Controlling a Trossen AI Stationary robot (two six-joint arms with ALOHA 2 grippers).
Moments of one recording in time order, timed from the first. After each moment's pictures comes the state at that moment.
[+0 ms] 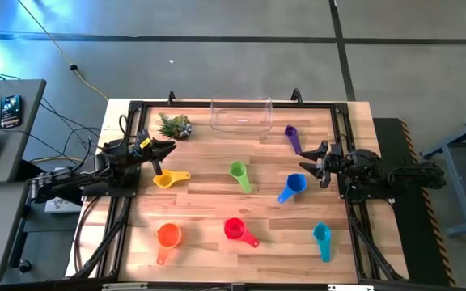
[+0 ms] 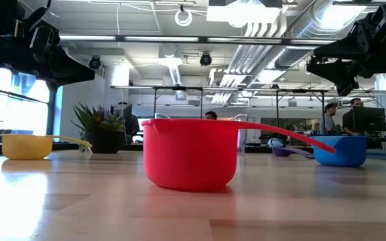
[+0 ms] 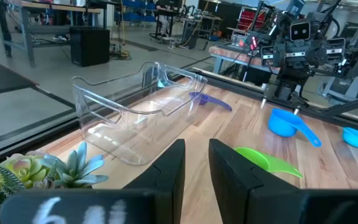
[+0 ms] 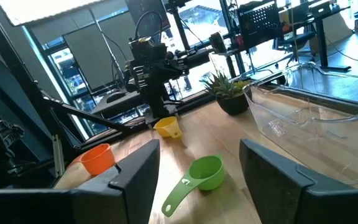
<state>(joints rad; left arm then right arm) 0.30 0.03 0.07 -0.13 -0.14 -0.18 -0.02 0.01 0.01 0.04 0.15 0.34</state>
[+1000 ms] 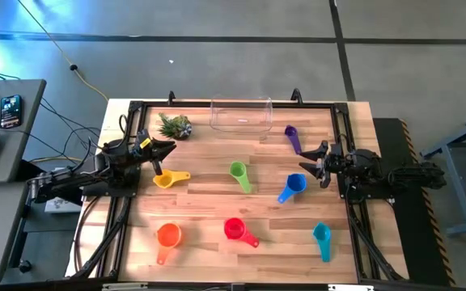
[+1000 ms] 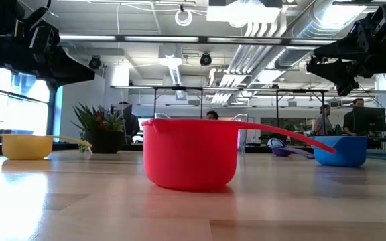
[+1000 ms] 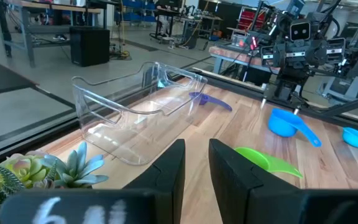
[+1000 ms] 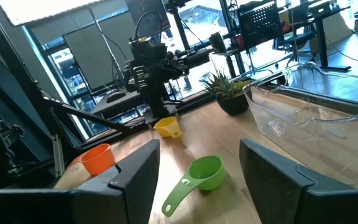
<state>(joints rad) 0.30 0.03 0.07 -0.13 -0.14 -0.18 -0.02 0.01 0.01 0.04 0.15 0.34</state>
